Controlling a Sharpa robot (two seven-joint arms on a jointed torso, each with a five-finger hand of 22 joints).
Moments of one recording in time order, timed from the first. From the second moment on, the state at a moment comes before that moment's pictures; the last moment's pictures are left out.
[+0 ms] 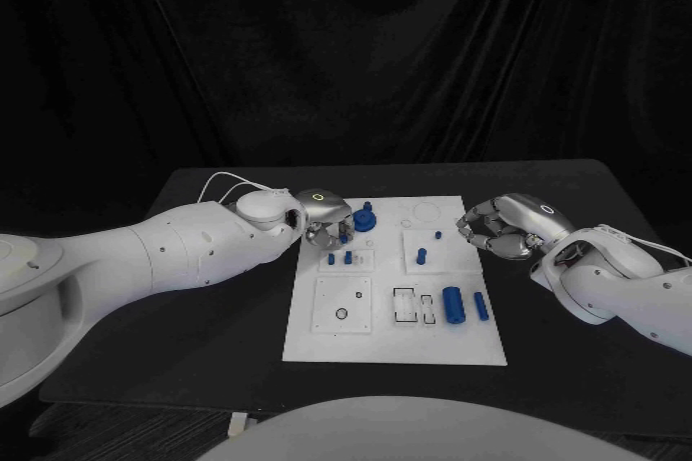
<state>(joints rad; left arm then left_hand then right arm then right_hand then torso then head) 1.16 -0.50 -0.21 1.02 -1.67 -0.22 0.21 1.49 -0.07 0.32 0.09 0.11 1.03 0.04 0.07 0.19 1.12 0.00 0.18 0.13 1.42 -0.06 1.41 1.19 0.07 1.42 0.08 1.31 1.31 1.13 -0.95 -0.21 1.48 -1.40 -0.59 0.11 1.34 -0.04 0.21 0.23 0.59 0.94 0.10 0.23 0.15 1.46 0.01 1.57 1.31 1.46 -0.06 1.49 1.31 0.02 1.47 0.04 1.41 1.31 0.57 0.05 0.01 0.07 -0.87</state>
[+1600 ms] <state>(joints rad) 1.16 -0.84 -0.21 1.28 -0.92 -0.28 0.46 1.18 0.05 -0.01 0.29 0.32 0.31 -0.04 0.04 0.04 0.02 -0.09 0.04 0.01 0.00 0.06 0.00 0.00 0.12 0.05 0.16 0.04 0.53 1.36 -0.94 -0.21 1.53 -1.65 -0.56 0.06 1.34 -0.20 0.05 0.30 0.18 0.94 0.06 0.12 0.14 0.75 0.05 0.29 0.22 1.47 -0.04 1.47 1.31 0.04 1.46 0.06 1.35 1.31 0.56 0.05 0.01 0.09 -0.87</state>
